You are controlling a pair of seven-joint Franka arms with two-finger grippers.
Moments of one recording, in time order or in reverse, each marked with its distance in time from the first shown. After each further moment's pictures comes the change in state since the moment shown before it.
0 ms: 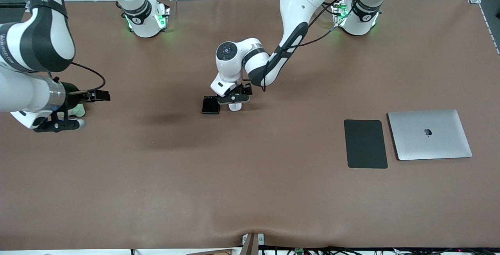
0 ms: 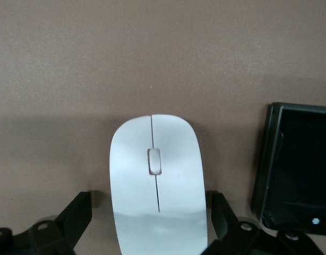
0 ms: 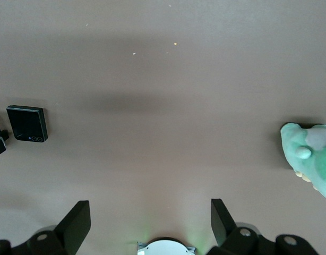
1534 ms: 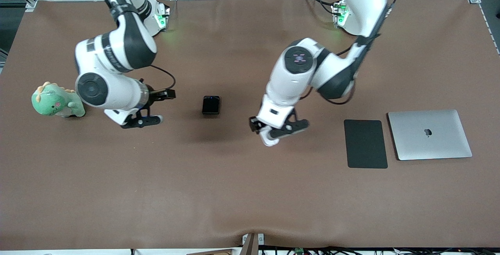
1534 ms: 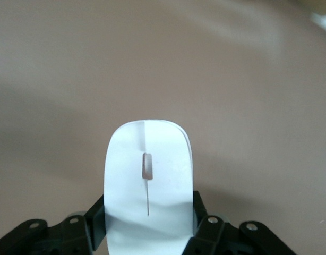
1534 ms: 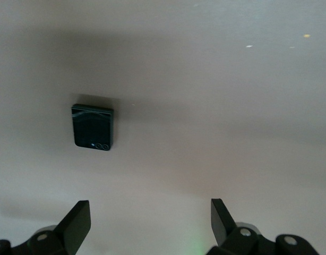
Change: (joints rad) left arm 0.414 -0.331 -0.039 0.055 -0.160 -0.149 0.149; right arm 0.296 0.030 0.006 -0.172 0.110 0.235 0.216
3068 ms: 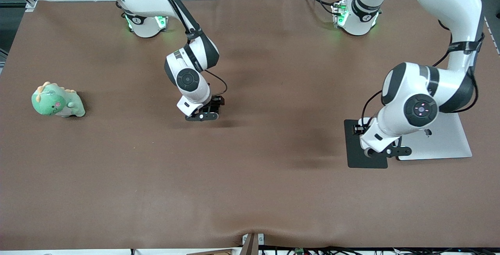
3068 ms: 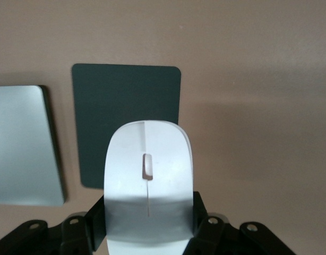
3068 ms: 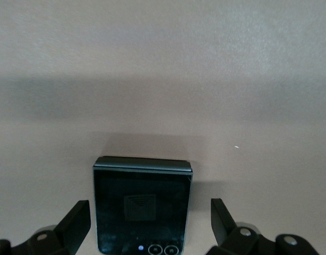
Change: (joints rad) left arm 0.409 -0.105 -0.005 -0.291 0.116 -0.200 0.716; right arm 0.273 0.223 0.000 -0.266 0.001 0.663 0.295
